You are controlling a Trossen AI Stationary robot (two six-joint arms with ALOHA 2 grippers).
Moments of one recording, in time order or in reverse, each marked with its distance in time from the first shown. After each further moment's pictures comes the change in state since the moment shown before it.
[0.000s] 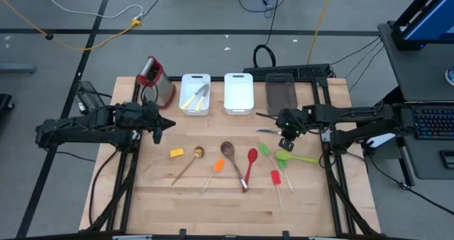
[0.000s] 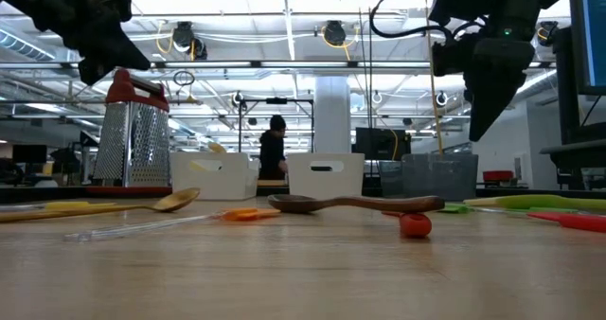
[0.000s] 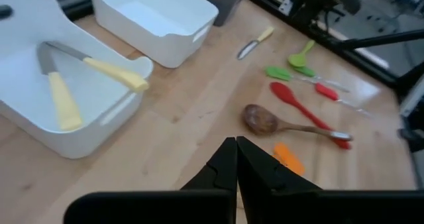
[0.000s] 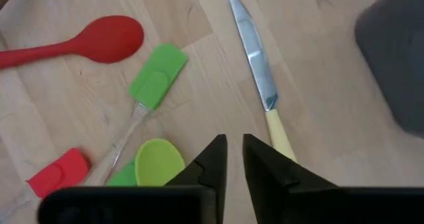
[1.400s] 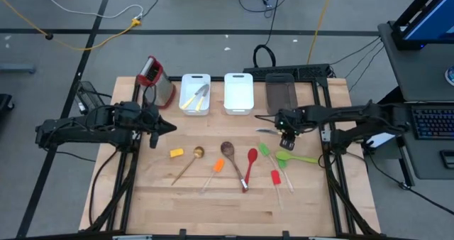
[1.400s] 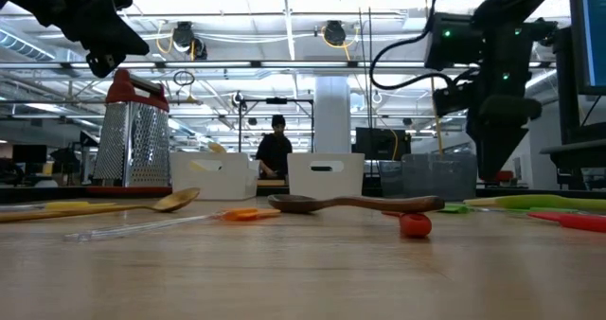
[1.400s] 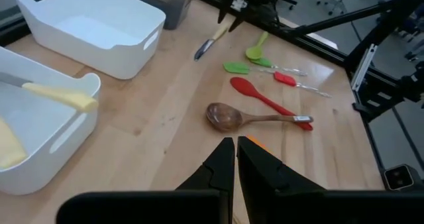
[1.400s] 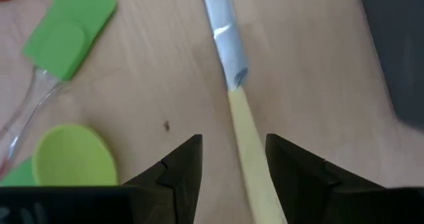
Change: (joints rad) left arm 0.000 -0.006 0.000 0.058 0.159 0.109; right arm -0.104 0.123 -0.110 0.095 0.027 -0.167
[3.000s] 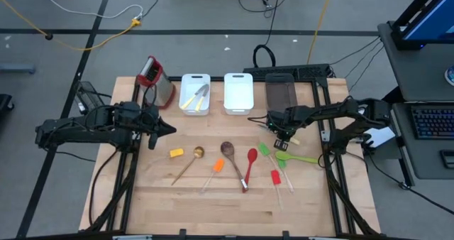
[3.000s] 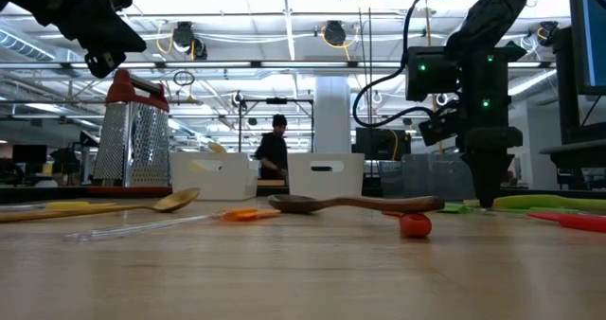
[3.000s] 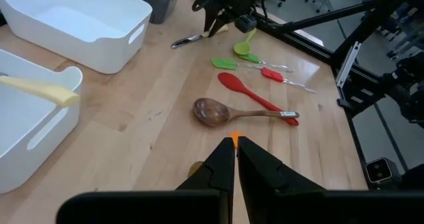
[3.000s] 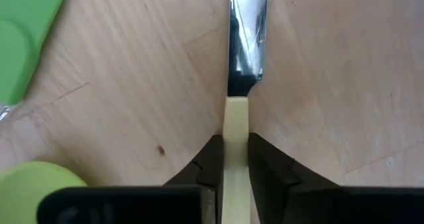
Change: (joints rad) left arm -0.001 0.001 0.000 -0.001 0.052 -0.020; right arm -0.019 0.255 0.001 0.059 -0.004 0.050
